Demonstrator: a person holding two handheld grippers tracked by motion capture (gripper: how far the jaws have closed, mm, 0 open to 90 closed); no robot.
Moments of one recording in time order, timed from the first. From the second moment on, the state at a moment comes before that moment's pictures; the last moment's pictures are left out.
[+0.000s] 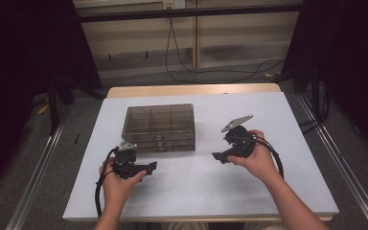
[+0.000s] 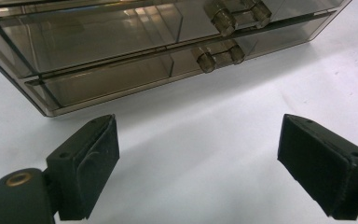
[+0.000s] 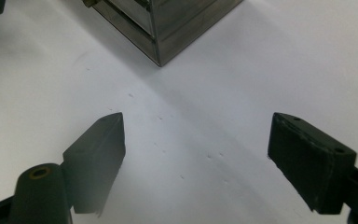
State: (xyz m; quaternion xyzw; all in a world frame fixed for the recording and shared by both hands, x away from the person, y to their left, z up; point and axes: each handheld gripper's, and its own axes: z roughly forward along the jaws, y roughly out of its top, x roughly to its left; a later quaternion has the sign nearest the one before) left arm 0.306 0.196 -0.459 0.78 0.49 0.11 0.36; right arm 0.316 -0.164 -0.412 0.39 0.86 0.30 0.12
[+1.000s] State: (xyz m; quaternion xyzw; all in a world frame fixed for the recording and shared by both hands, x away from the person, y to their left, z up) left arm 0.298 0.201 -0.461 0.79 0.49 0.11 0.36; right arm 0.309 -0.180 -0.436 0.41 0.86 0.29 0.12
